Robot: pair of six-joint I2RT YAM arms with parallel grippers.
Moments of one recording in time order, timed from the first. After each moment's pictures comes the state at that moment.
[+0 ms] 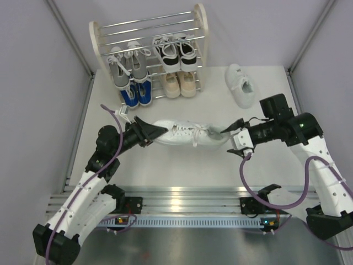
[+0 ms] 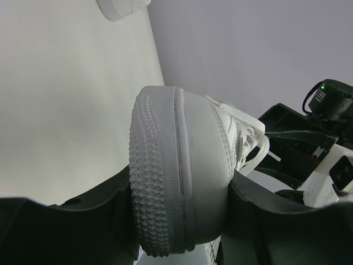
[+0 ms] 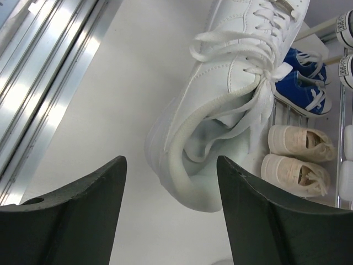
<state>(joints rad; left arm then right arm) -0.36 0.69 0.55 0.07 0.51 -1.16 0.41 1.04 1.34 -1.31 -0.91 -1.56</state>
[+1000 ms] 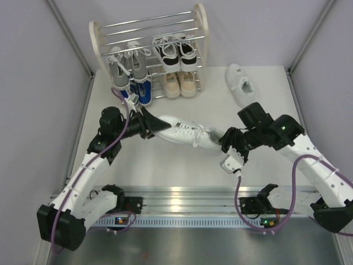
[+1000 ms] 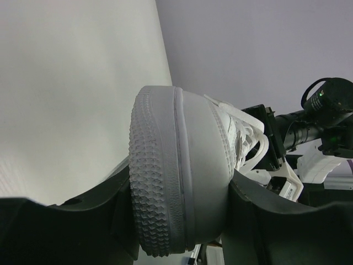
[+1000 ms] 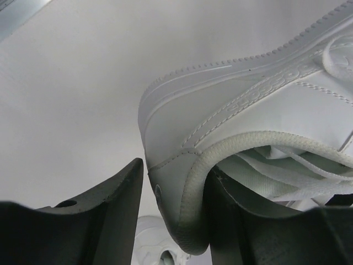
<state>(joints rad) -0.29 0.91 0.74 -0.04 0.75 -1.08 0.67 1.09 1.29 -1.32 -0.45 -1.91</state>
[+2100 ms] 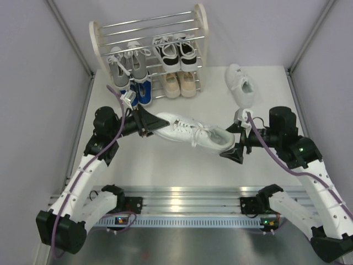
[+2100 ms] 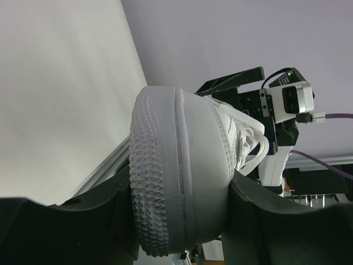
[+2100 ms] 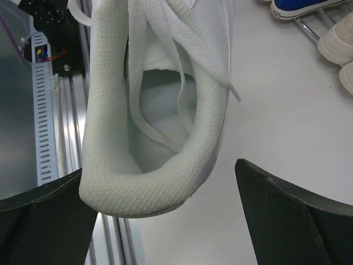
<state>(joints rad) -0.26 0.89 0.77 0.03 0.85 -1.14 0.38 0.80 1.01 -0.77 -0.84 -0.46</state>
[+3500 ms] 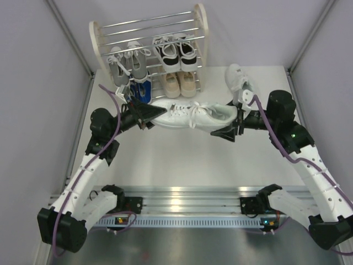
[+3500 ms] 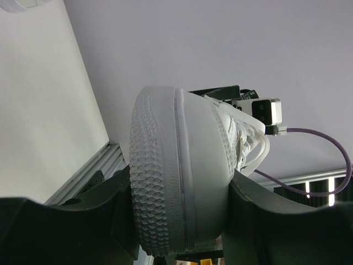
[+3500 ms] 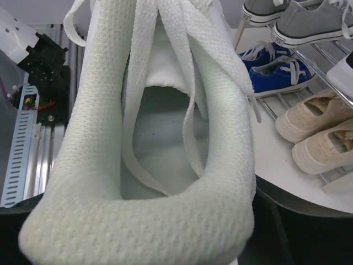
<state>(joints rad) -0.26 0.90 0.74 0.32 0.77 -1.46 0.40 0.94 1.08 -0.38 -0.93 -0.32</state>
